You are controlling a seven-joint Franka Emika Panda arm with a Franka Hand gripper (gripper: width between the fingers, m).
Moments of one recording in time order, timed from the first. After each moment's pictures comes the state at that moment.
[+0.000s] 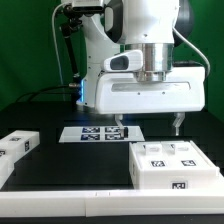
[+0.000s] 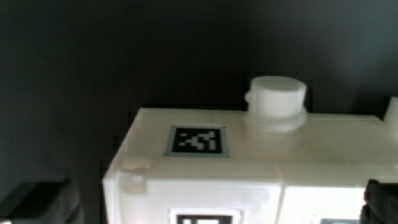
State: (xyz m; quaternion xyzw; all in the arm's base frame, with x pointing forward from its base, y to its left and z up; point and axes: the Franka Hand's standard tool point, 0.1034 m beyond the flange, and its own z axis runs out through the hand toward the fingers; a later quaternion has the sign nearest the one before) arm 0.513 0.063 0.065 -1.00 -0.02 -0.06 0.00
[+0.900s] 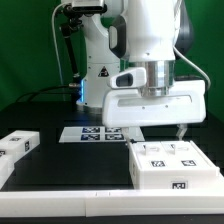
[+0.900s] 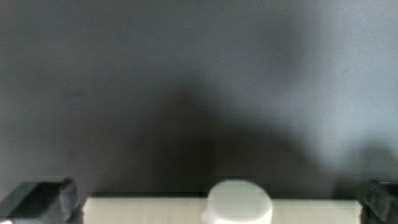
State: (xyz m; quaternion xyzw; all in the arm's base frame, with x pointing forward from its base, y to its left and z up) arm 0.485 0.077 0.030 -1.00 -0.03 -0.06 0.01
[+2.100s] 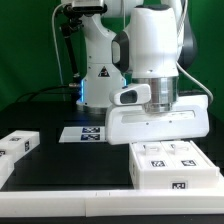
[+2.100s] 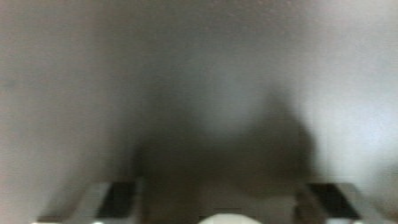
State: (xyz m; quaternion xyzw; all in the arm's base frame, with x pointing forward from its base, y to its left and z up) arm 0.497 0.078 0.004 -1.00 -0.06 -0.06 0.02
